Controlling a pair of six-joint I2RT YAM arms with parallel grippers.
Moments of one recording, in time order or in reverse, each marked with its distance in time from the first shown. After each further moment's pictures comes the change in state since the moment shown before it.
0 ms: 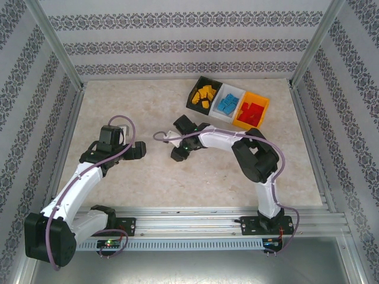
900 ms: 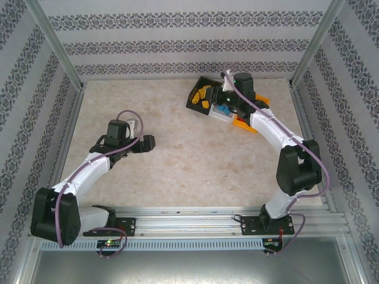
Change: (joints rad) left arm -0.019 0.197 0.005 0.261 0.148 -0.043; right arm -0.447 -0.341 -0.016 0.374 -0.105 0.682
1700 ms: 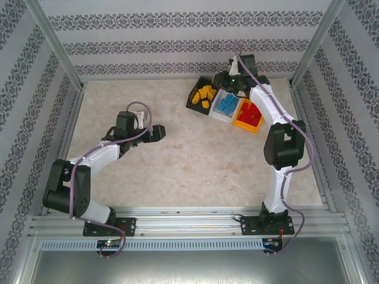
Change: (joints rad) left arm -0.014 0.245 0.083 0.277 0.164 -0.092; right arm -0.108 0.368 0.541 -0.426 0.002 0.091
